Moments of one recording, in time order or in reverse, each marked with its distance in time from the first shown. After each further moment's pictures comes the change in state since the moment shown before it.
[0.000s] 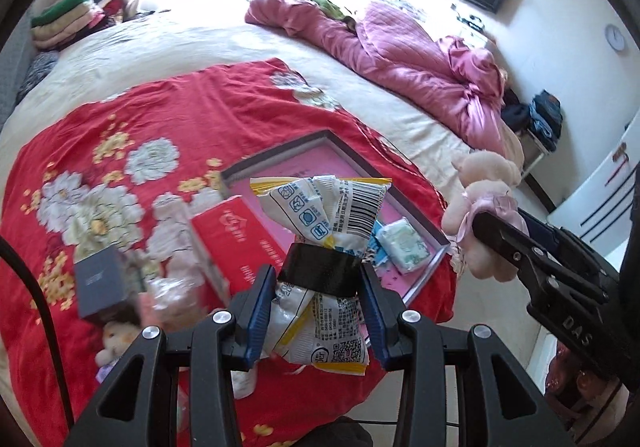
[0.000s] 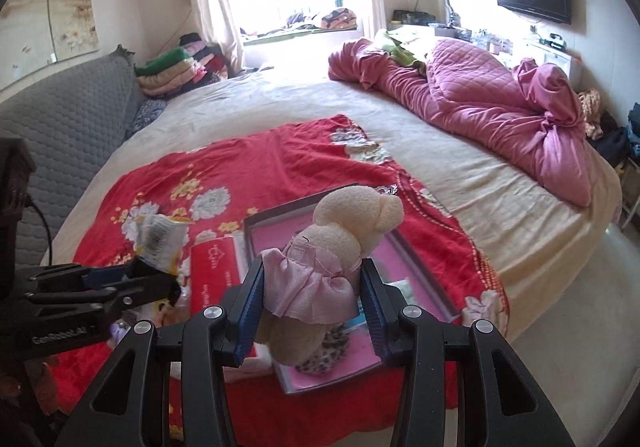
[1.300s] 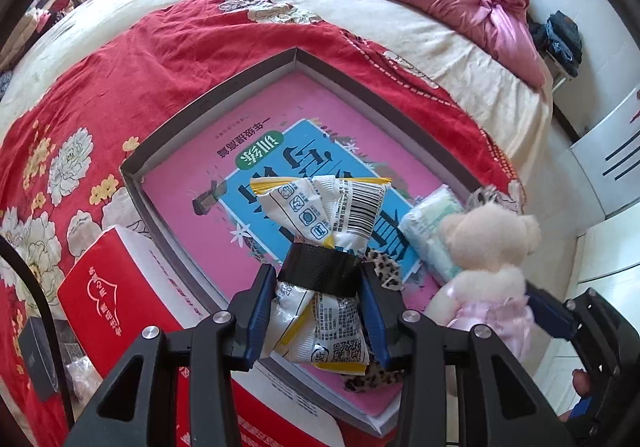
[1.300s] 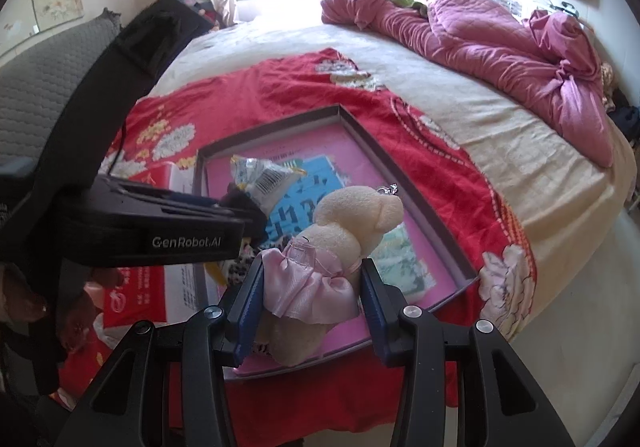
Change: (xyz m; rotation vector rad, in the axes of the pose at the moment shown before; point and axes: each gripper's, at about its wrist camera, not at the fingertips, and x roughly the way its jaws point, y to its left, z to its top) left arm 0.169 -0.033 0.031 0.128 0.265 0.069; right arm 0.103 -0.035 -0.059 0.004 0.182 0.006
